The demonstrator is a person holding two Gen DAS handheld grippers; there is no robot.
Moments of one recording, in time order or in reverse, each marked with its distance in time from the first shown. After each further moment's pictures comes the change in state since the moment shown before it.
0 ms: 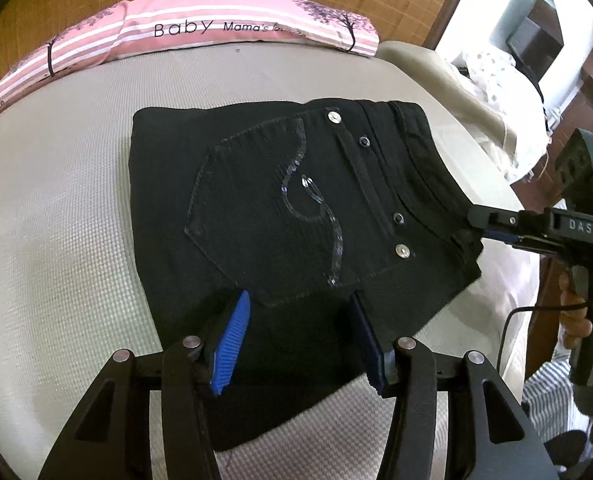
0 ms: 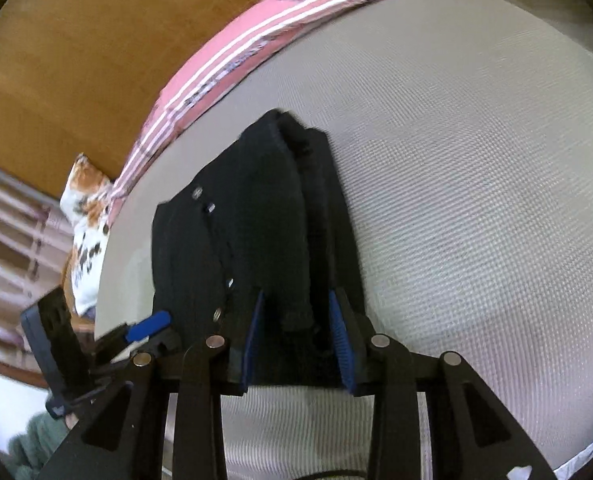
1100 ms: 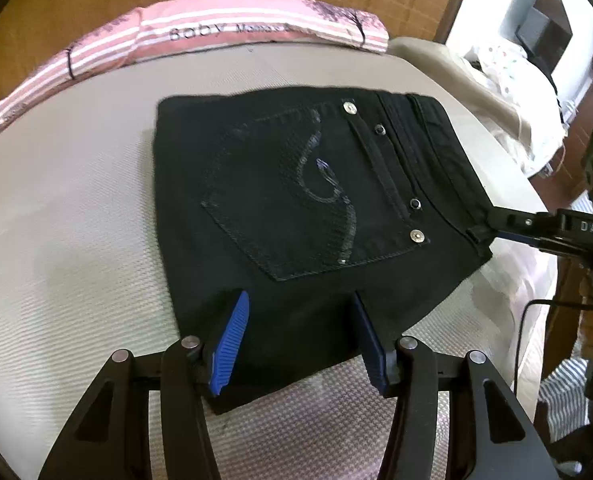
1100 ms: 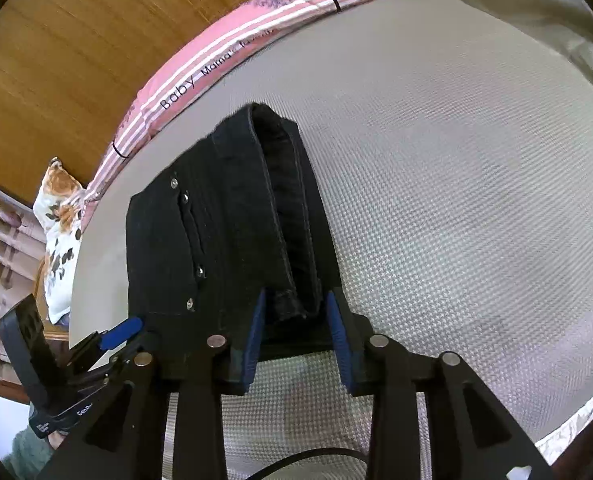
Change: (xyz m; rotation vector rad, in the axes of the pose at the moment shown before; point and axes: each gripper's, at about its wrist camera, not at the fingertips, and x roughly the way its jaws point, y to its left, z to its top) left arm -0.010 -0.010 -0.015 0.003 -0.019 0.099; right arm -0.014 -0.001 -0.023 0.043 -0.051 -0.127
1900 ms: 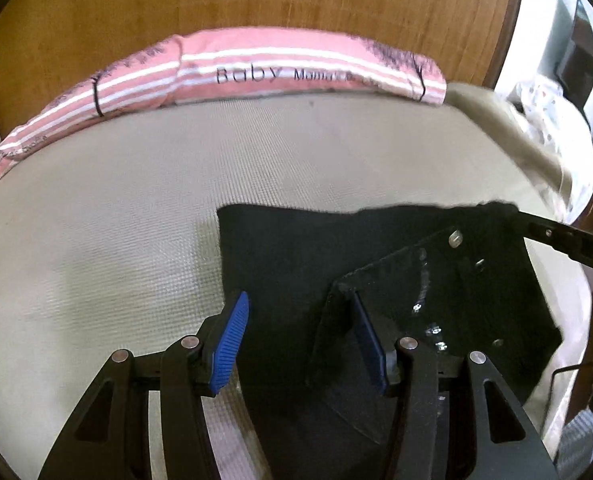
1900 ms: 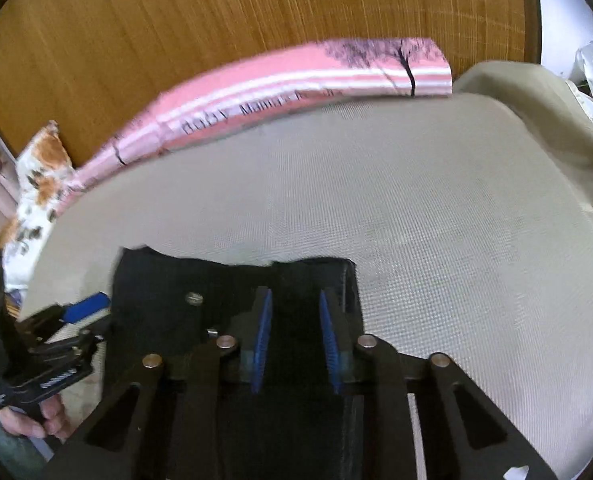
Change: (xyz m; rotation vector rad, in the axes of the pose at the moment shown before) left arm 0.035 0.050 0.080 -0.048 -0.085 0.106; right arm 0.040 0.074 0.086 -0.286 -0.107 -0.145
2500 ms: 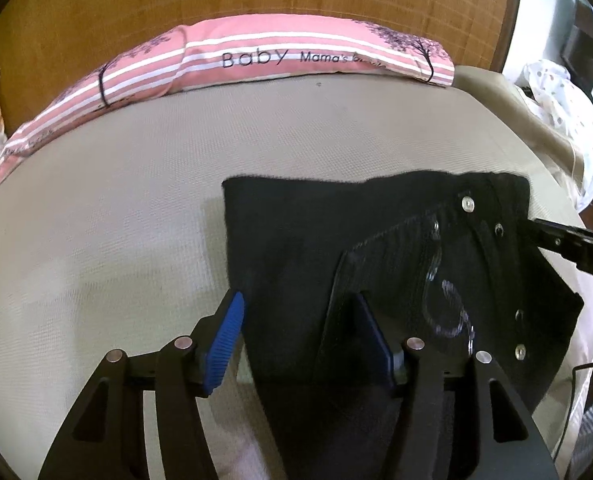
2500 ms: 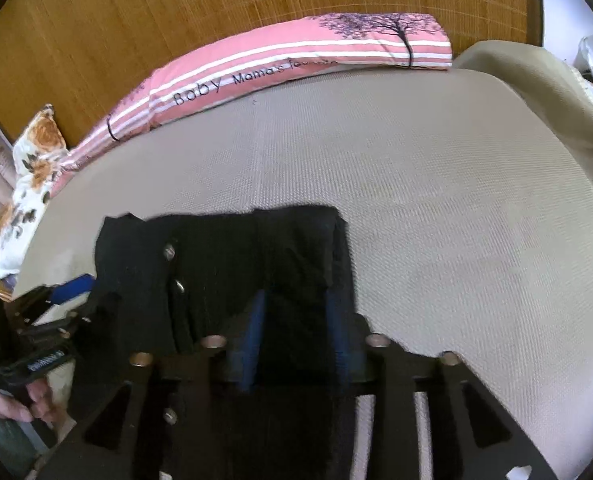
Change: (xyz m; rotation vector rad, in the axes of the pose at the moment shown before) left arm 0.004 0.000 -0.018 0.010 0.015 0.047; right arm 0.008 -0.011 -0.026 -0.015 0.035 -0.016
